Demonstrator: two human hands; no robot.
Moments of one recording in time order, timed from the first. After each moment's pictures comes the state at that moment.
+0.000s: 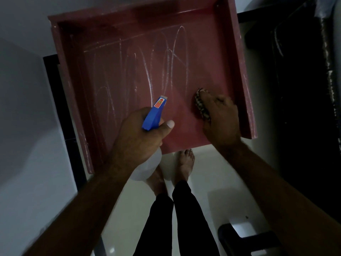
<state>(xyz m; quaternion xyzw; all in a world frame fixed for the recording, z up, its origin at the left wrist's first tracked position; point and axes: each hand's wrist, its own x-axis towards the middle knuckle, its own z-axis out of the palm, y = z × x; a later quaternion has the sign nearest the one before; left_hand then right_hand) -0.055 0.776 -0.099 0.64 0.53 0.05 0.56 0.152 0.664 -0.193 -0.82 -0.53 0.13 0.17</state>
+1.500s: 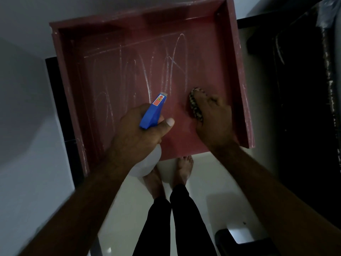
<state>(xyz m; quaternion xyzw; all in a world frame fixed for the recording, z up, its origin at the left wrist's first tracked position) -0.039 0.793 -0.090 0.65 0.51 0.08 0.56 0.150 0.692 -0.189 -0.82 -0.54 0.12 0.17</state>
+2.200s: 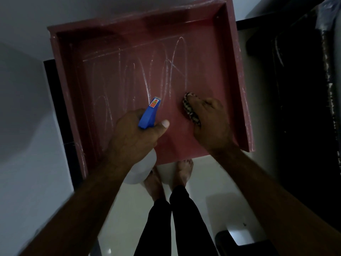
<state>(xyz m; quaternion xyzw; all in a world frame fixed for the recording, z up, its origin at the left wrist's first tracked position) -0.039 0.799 -0.098 0.64 0.56 0.04 0.52 0.156 0.696 -0.194 -0.78 -0.57 0.17 0.18</state>
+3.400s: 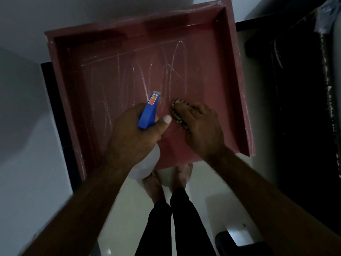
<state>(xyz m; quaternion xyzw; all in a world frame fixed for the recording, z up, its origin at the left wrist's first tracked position) -0.027 0.813 -0.091 0.66 0.54 0.07 0.52 0.135 0.707 -0.187 -0.76 -0.61 0.16 0.15</state>
